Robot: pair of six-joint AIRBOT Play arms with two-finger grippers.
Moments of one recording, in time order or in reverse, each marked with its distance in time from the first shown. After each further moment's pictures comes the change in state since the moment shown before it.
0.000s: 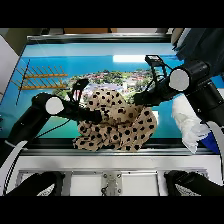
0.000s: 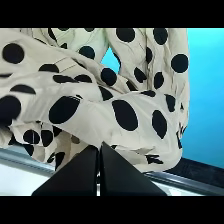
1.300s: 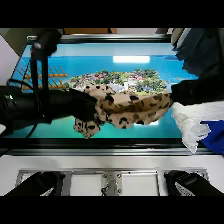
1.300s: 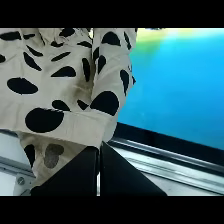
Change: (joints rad) left arm -0.243 0.192 0.373 0.179 -0.069 -0.173; right arm -0.107 0.190 0.295 0.063 0.314 -0.023
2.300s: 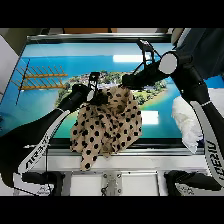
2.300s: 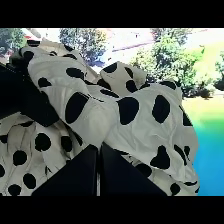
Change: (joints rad) left arm 0.200 -0.736 -0.089 0.225 0.389 -0.109; right arm 0.042 -0.395 -0.126 0.148 -0.546 -0.058
